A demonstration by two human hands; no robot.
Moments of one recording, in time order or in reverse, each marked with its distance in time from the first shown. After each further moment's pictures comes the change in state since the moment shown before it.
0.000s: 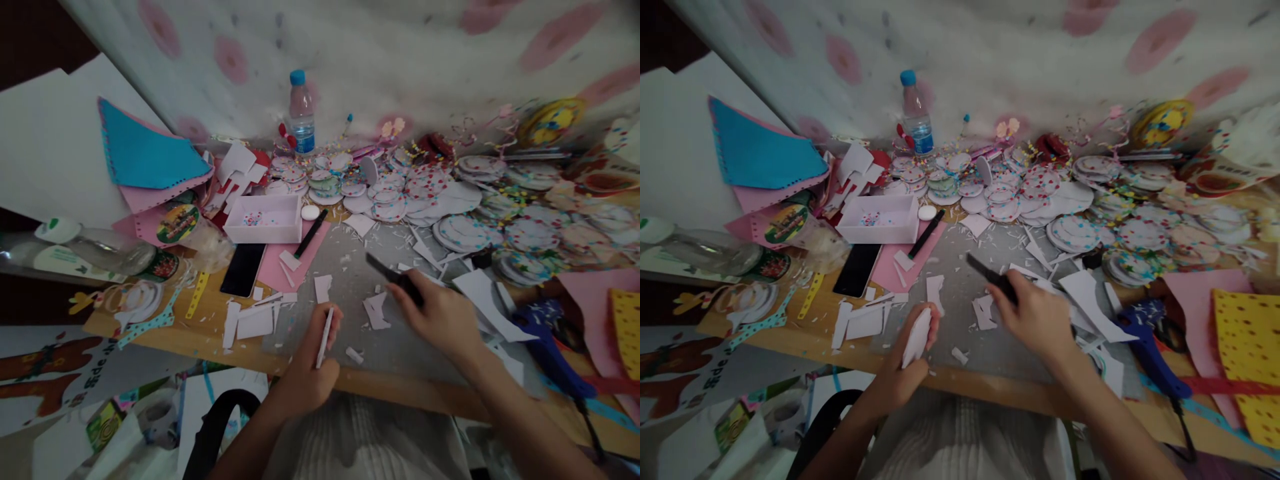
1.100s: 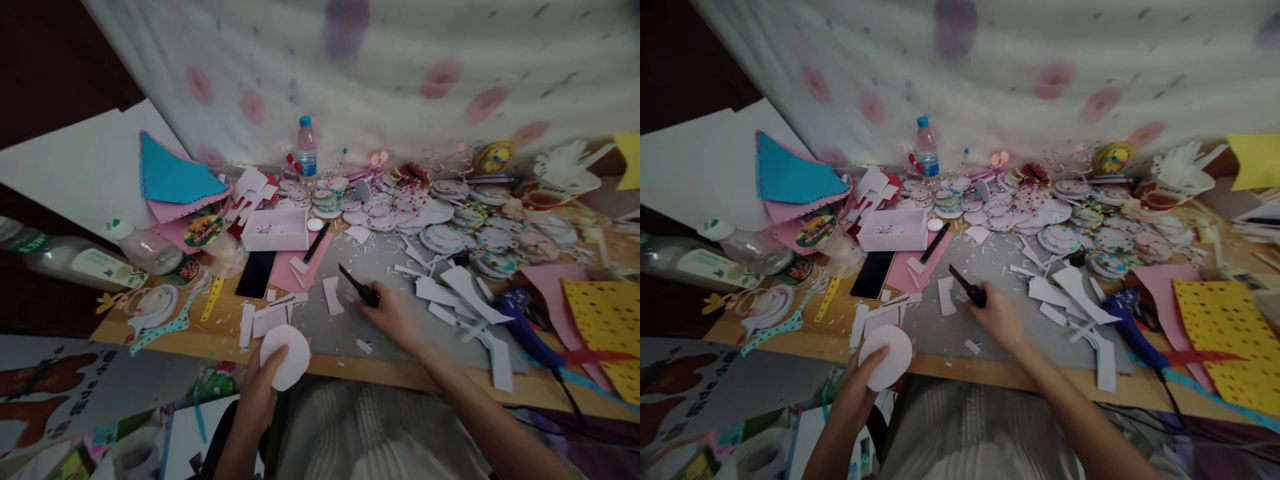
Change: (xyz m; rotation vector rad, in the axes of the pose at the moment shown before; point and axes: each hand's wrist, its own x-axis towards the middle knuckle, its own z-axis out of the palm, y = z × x) left_hand -0.051 -0.020 -0.059 -0.410 0.500 -0.196; right_hand 0.002 -0.045 0.052 0.229 -0.174 0.111
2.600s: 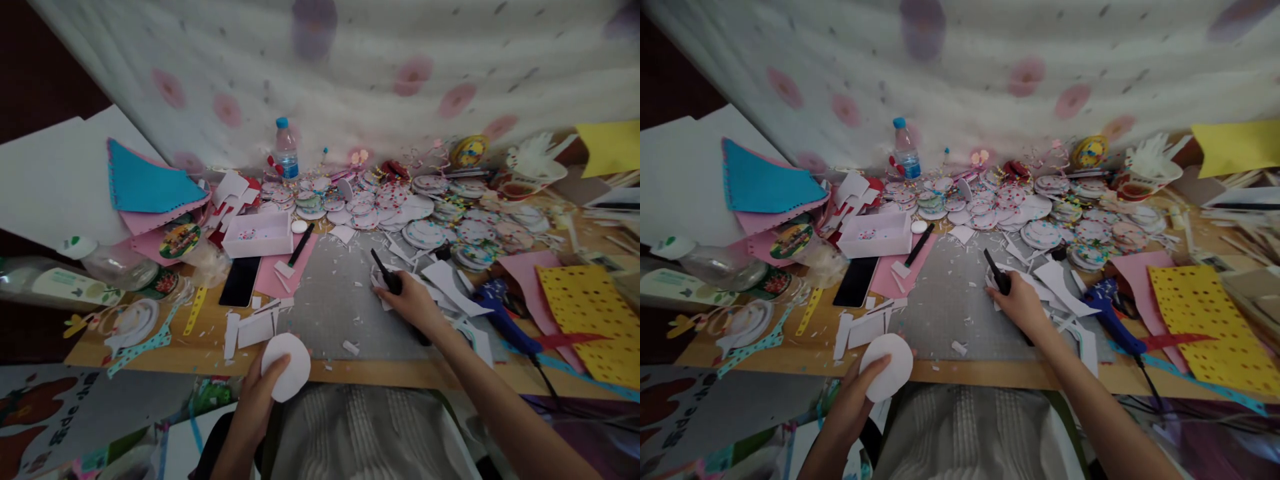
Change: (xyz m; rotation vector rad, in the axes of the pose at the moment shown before) left_hand 0.004 -0.008 0.012 0.142 0.006 -0.090; right_hand 0.013 0.081 -0.023 -0.008 0.143 0.198
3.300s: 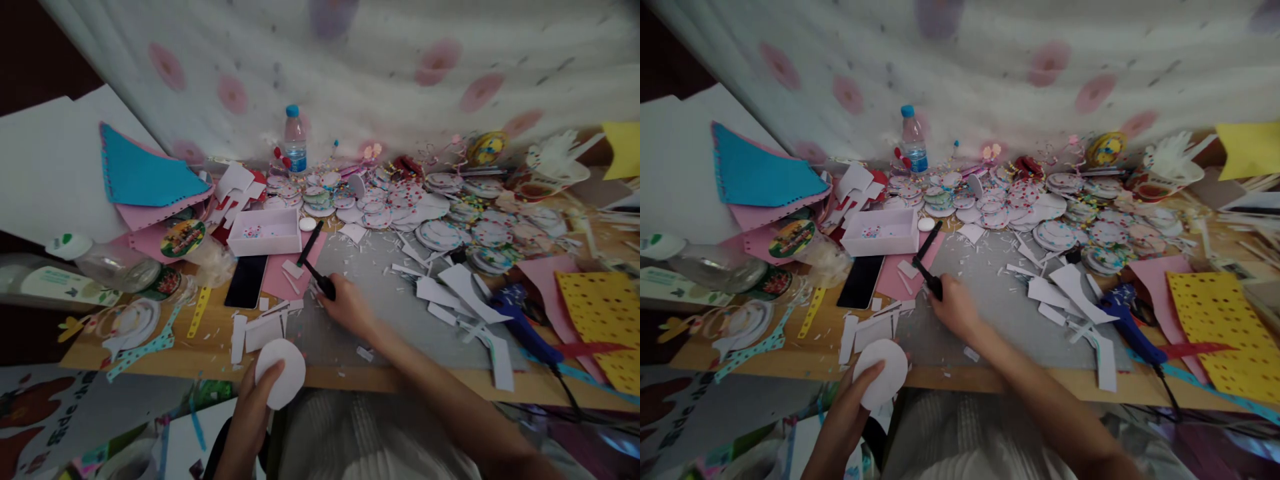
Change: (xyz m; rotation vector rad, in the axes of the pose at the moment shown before) left_hand 0.015 0.000 -0.028 -0.010 0.085 -0.009; right_hand -0.009 -0.134 0.054 0.097 -0.132 -0.225
